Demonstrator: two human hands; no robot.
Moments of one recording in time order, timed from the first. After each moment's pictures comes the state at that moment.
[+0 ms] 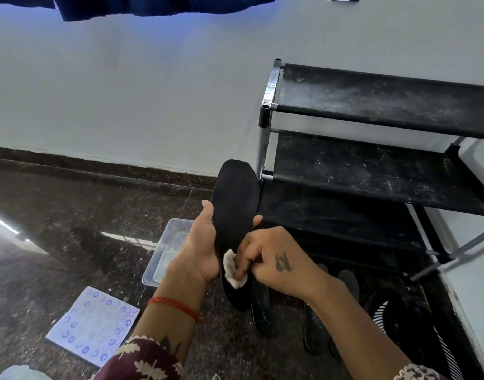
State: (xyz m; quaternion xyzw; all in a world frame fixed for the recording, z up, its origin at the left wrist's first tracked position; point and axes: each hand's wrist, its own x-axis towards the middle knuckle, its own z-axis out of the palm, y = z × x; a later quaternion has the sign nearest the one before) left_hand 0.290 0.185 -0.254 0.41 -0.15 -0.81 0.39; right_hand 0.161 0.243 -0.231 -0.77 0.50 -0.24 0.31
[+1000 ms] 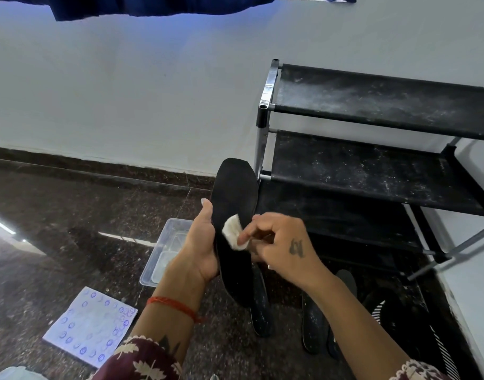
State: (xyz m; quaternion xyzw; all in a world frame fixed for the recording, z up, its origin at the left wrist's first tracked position) left_hand 0.287 0.187 -0.251 0.40 -0.17 -0.83 0.36; right_hand 0.158 0.239 -0.236 -0.66 0.57 -0.38 0.30
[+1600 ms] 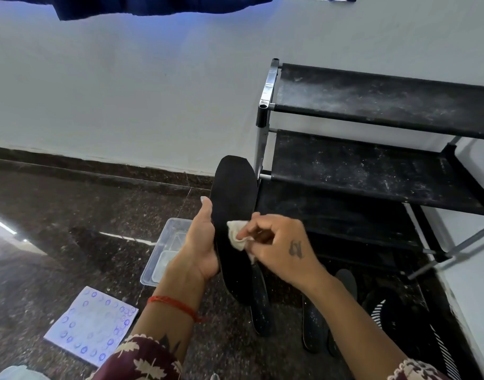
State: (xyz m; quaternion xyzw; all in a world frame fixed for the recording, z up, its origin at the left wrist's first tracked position) left_hand 0.287 0.187 -0.251 0.39 -0.18 -0.82 0.37; right_hand 0.162 0.242 -0.232 -0.65 0.60 -0.37 0.29
